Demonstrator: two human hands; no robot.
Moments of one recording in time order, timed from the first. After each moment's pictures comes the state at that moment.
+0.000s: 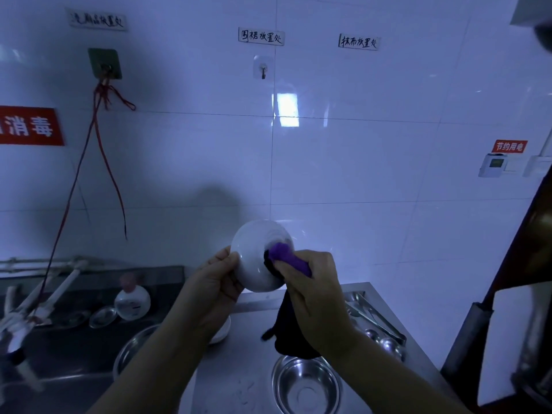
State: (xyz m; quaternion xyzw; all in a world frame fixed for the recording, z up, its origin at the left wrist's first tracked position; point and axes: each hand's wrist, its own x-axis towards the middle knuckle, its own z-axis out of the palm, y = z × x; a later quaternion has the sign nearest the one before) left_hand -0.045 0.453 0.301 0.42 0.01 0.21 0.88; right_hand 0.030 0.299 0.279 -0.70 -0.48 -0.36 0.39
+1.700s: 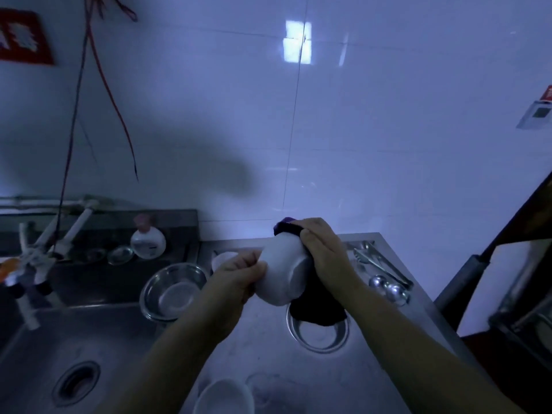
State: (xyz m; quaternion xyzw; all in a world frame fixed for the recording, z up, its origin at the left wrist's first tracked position) left_hand -0.094 0.482 0.218 0.59 0.10 0.10 0.80; right_hand 0.025 0.347 0.237 -0.72 -0.36 0.02 0.59
